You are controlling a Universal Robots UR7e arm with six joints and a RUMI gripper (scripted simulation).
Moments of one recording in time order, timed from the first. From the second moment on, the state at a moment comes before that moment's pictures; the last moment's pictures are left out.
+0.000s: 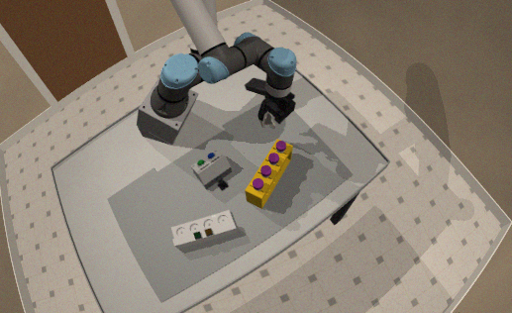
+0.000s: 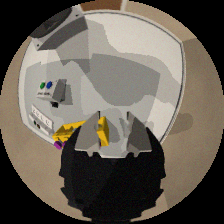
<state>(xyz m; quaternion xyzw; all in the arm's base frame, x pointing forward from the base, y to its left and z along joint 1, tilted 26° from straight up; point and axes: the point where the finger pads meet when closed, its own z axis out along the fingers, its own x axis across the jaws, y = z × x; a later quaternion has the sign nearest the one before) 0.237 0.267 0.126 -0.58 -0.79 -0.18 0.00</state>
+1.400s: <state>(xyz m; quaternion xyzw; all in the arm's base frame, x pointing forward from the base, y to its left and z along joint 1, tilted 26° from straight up) 0.345 0.146 0.138 -0.84 -0.51 -0.19 0.06</state>
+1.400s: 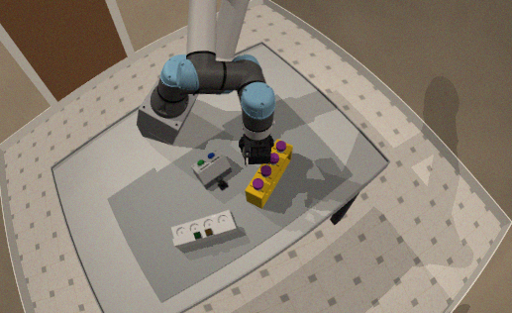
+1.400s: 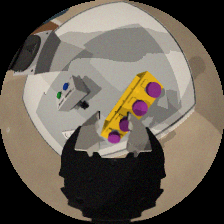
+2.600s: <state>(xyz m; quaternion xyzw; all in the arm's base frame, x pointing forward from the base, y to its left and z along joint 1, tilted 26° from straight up) 0.389 0.024 0.151 -0.94 -0.26 -0.20 0.10</state>
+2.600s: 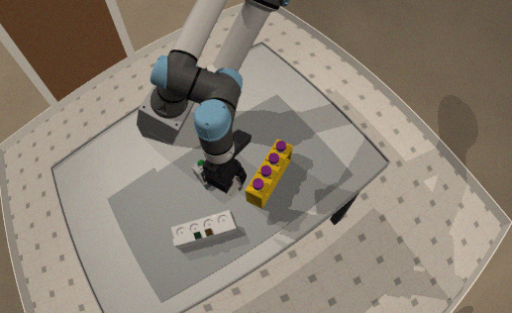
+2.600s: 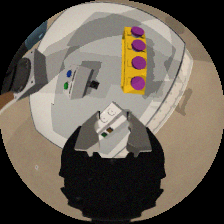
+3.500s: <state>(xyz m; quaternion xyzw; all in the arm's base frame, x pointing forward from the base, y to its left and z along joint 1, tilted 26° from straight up) 0.380 0.111 0.177 -0.97 -0.01 -0.18 0.16</state>
